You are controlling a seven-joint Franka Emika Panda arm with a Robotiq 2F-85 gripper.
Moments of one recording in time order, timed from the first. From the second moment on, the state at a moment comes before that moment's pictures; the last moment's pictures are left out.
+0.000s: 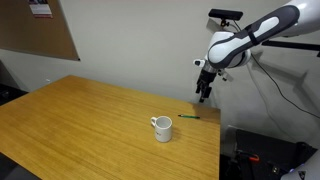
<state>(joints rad) -0.19 -0.05 -0.38 -2.41 0.22 2.44 -1.06</state>
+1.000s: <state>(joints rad) -0.28 0.15 -0.30 -2.41 0.22 2.63 -1.16</state>
